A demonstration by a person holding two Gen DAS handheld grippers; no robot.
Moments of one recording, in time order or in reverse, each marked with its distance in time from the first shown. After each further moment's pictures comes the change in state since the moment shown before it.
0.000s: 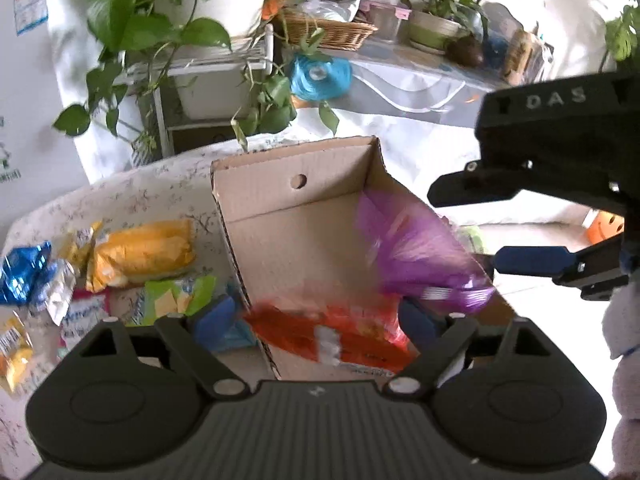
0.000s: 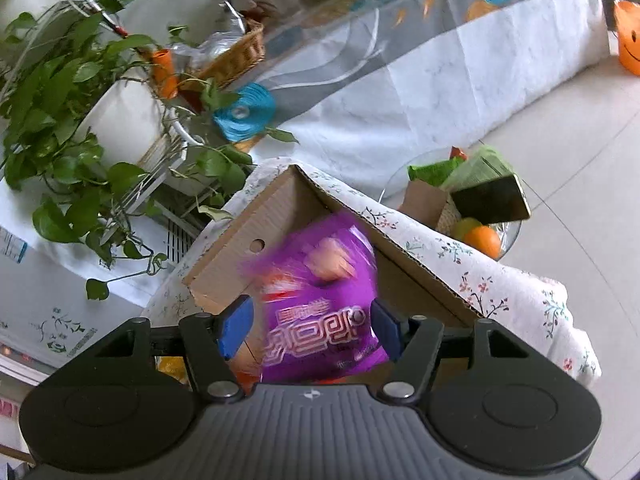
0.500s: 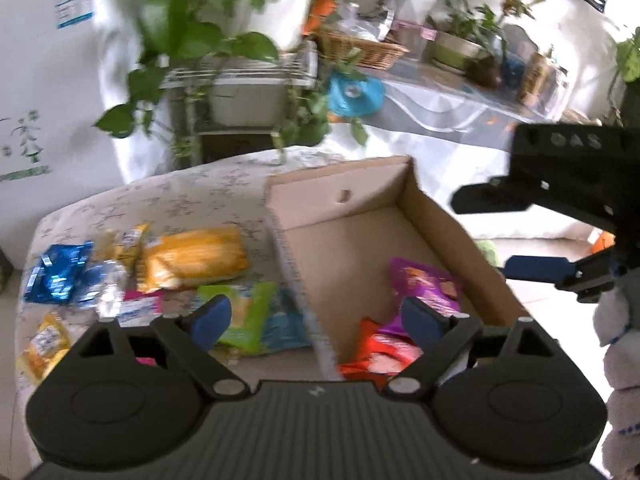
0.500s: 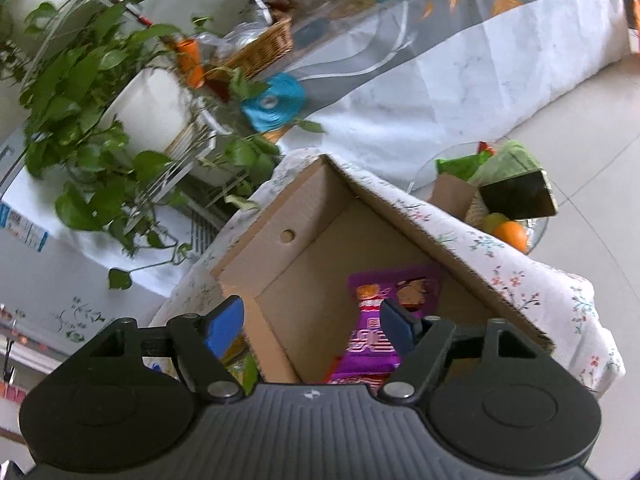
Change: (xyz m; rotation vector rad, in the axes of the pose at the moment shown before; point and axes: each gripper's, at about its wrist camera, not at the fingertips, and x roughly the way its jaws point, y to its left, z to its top) left arm -0.029 0.052 0.002 -0.058 -0.020 0.018; right arm 0.003 0.015 -0.004 -0.038 0.022 0.078
